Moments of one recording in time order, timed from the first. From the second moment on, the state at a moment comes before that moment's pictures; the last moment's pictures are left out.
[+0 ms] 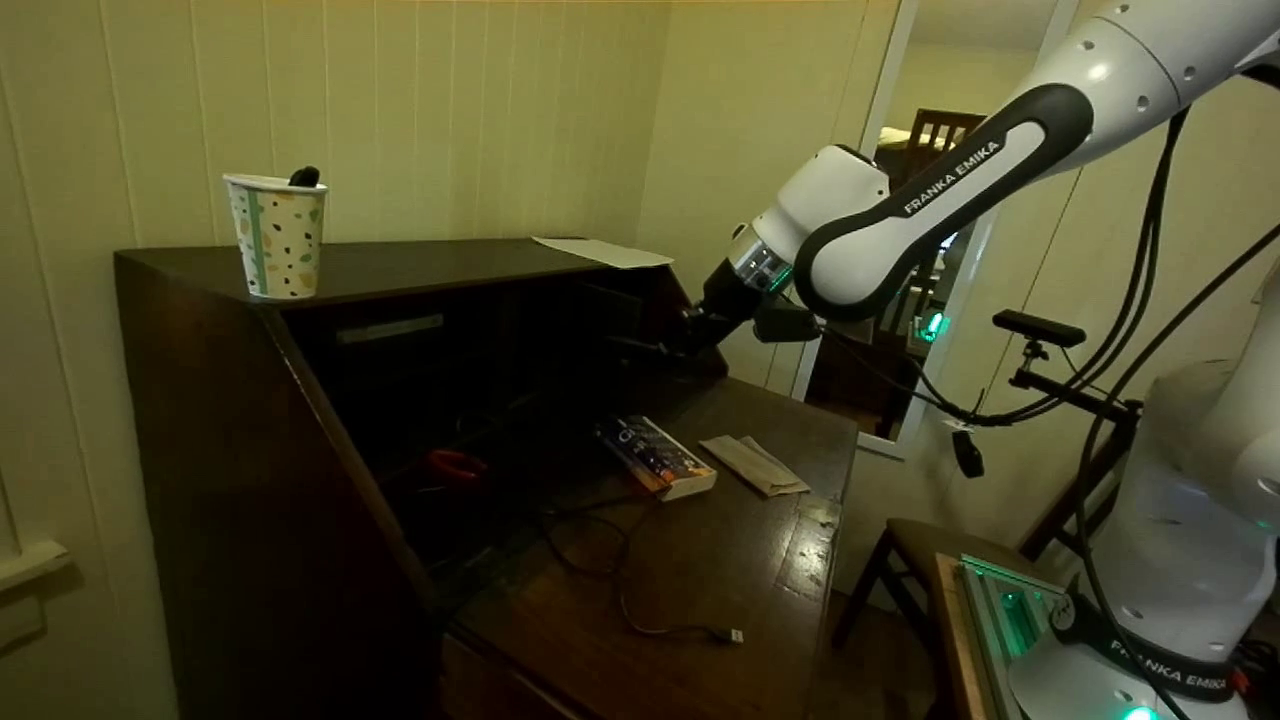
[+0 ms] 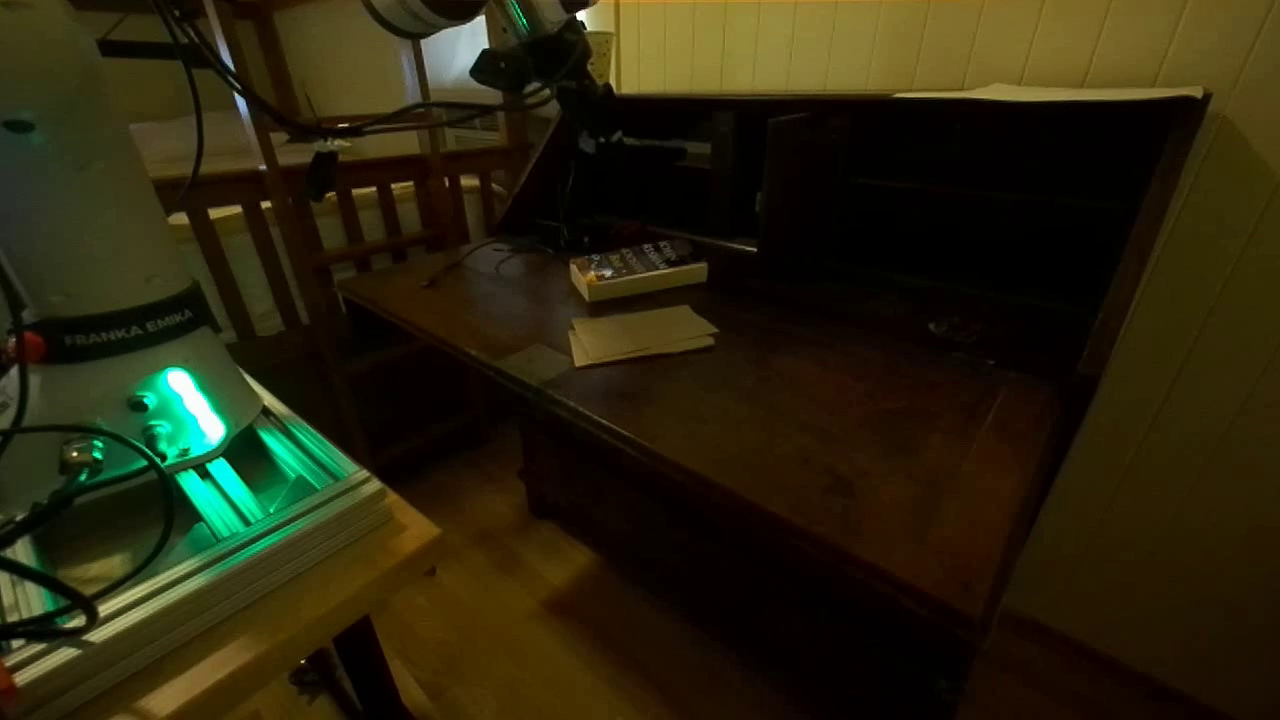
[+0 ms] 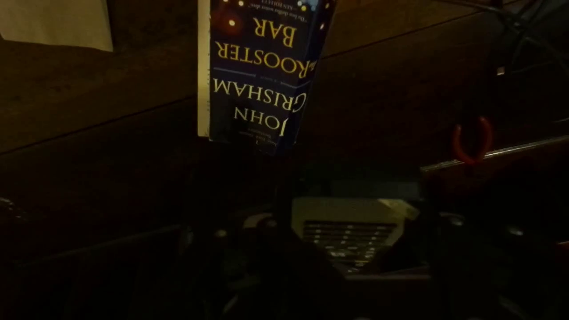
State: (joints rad) arm -0.14 -0.13 -0.06 -2.59 -0.07 3.04 0.21
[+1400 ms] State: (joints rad) arm -0.03 0.33 -0.33 -2.16 -0.43 3.09 0.18
